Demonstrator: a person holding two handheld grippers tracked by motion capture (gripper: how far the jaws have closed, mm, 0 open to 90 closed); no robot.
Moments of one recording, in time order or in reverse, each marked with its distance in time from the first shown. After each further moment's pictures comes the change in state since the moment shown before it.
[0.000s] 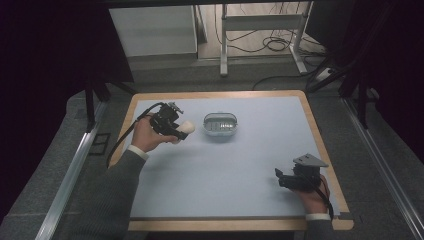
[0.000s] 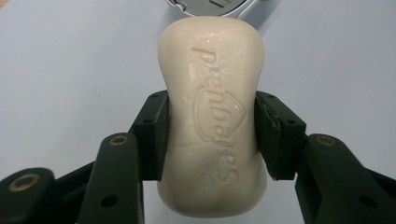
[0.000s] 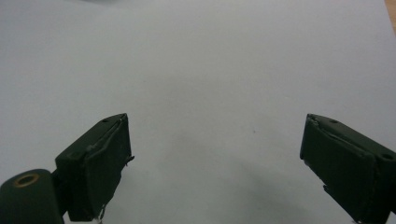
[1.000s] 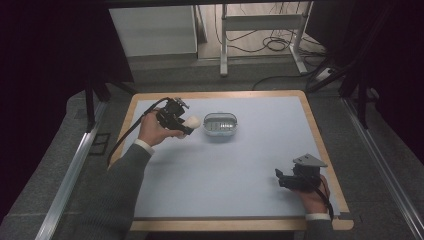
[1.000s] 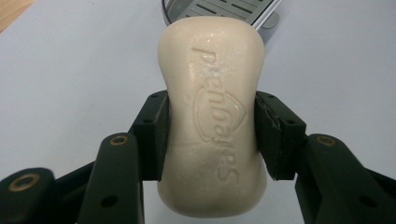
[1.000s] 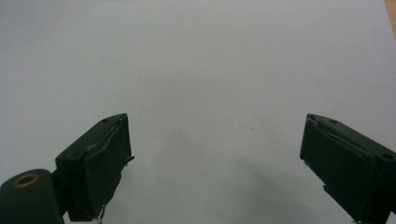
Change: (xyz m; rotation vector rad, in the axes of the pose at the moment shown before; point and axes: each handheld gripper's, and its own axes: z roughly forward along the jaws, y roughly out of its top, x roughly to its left) left arm 0.005 0.021 0.010 -0.013 -0.006 0.027; right arm -0.001 -0.001 0.002 0.009 -0.010 -0.007
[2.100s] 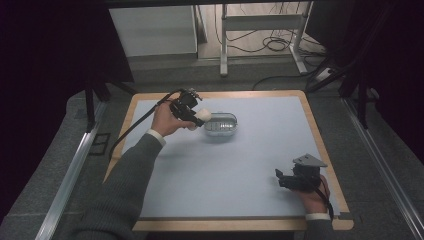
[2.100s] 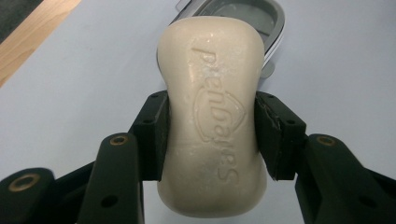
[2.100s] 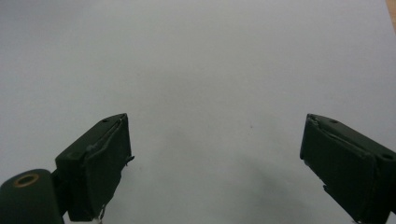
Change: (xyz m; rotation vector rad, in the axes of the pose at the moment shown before) left arm -0.002 0.046 0.013 -0.005 -0.014 0.049; right arm -0.001 -0.001 0.001 0.006 0.000 0.002
